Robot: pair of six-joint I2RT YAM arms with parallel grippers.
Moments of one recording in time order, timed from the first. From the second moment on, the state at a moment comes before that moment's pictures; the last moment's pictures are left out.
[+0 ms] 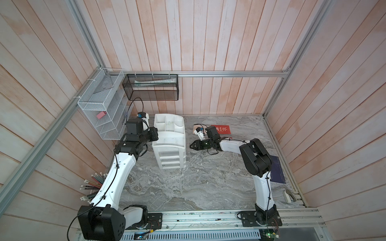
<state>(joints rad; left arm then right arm) -0.08 1.24 1.16 -0.48 0.18 -0.25 0.57 2.17 1.41 0.01 -0.65 0.38</state>
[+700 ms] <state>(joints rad) -0.08 1.28 1.14 -0.36 0.25 -0.29 0.57 2.25 1.51 0.01 -0.71 0.45</state>
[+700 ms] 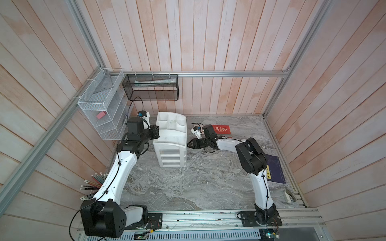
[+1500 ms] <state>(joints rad) -0.08 1.46 1.22 -0.19 0.31 -0.37 0.46 2.44 1.85 -0.10 -0.74 0.46</state>
